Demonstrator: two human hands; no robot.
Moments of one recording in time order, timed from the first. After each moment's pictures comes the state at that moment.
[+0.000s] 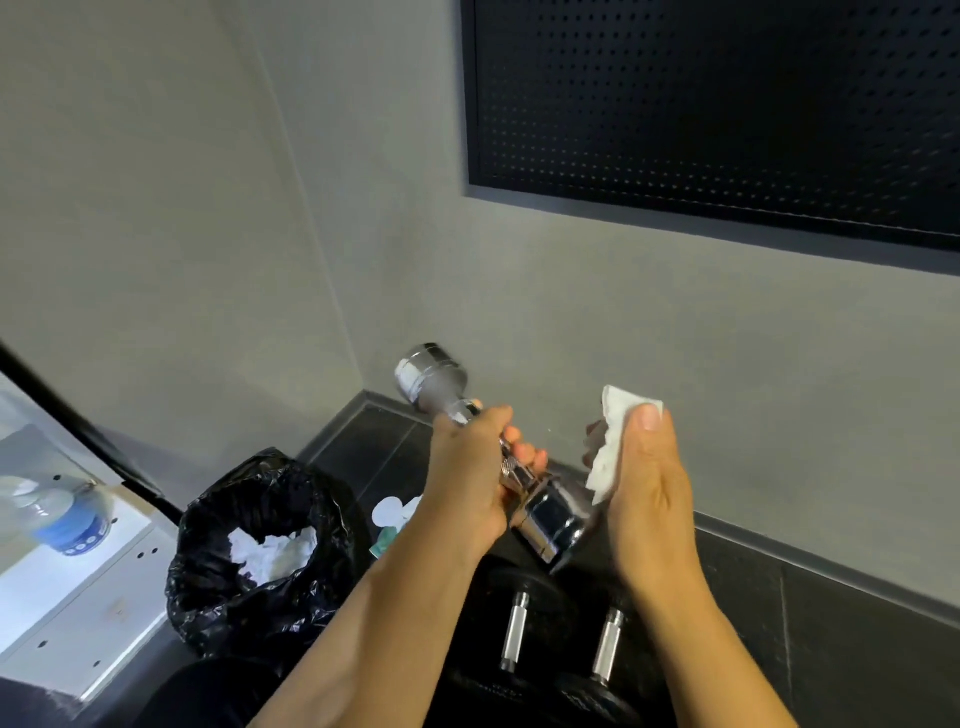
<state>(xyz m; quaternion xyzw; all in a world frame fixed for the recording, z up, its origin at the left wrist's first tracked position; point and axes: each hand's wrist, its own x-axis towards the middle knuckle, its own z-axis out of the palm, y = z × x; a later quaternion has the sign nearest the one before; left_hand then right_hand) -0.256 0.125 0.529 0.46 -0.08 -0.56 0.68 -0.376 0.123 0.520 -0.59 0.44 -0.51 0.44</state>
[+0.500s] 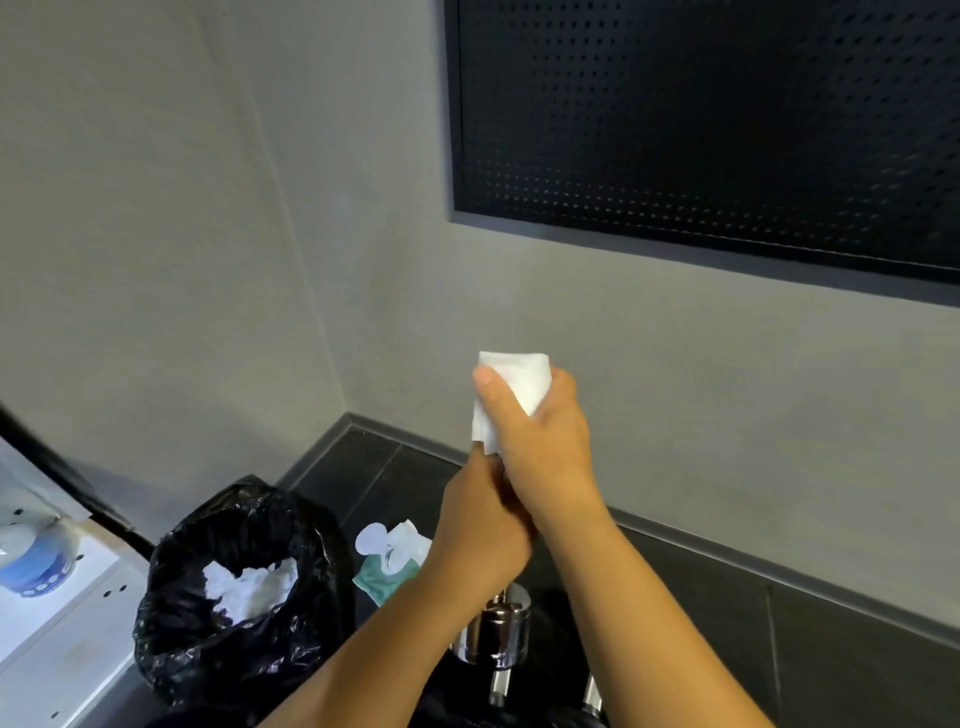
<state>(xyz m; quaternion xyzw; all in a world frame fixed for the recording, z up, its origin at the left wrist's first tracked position) -0.261 0.140 0.516 0.69 -0.50 -0.28 0.44 -0.314 0.093 0.555 -0.57 0.47 -0.43 0.52</state>
